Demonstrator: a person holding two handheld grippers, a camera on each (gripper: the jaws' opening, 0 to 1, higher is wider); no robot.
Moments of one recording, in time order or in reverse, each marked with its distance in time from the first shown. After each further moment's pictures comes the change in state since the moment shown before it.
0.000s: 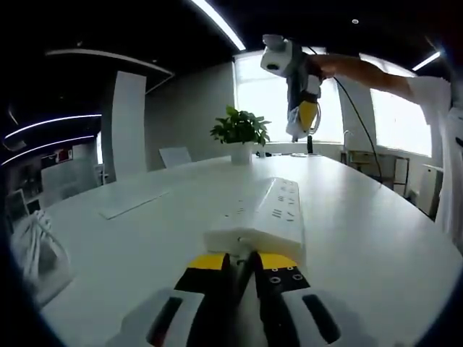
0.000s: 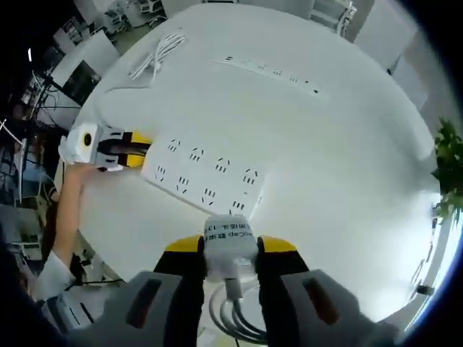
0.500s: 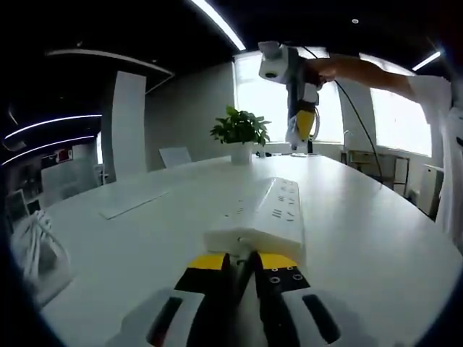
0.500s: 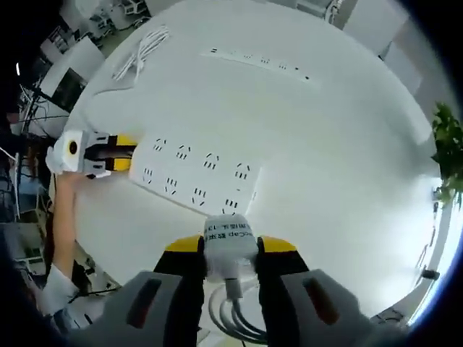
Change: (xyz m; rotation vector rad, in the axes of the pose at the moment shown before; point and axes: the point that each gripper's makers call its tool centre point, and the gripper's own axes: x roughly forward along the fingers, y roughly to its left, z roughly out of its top) left arm 0.001 0.001 0.000 0.002 0.000 0.001; right arm 0.016 -0.011 0.001 0.074 0.034 -0.019
